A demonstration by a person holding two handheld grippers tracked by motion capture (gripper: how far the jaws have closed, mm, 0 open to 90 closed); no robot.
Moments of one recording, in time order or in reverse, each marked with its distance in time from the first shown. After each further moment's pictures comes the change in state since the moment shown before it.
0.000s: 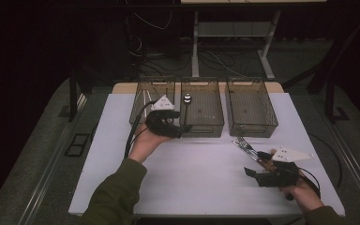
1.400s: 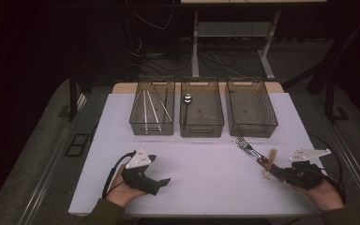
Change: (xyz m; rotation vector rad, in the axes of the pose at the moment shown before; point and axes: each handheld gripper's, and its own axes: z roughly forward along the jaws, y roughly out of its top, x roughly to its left) left arm -0.053 -0.123 -0.052 0.045 0.004 -0.007; right arm -0.035 -0.015 -0.040 0.304 -0.020 0.033
